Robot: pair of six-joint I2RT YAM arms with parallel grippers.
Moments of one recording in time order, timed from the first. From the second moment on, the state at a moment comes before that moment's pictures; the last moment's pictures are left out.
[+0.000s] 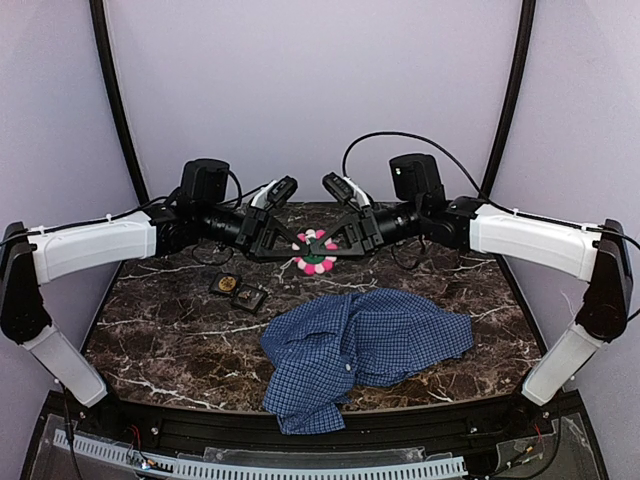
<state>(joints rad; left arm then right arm) -0.68 1.57 1.22 0.01 1.12 -0.65 0.75 1.59 1.28 -0.07 -1.04 0.56</state>
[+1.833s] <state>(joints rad) -0.68 1.59 1.23 -0.09 1.13 -0.62 0.75 1.66 1.36 -0.23 -1.08 0.52</state>
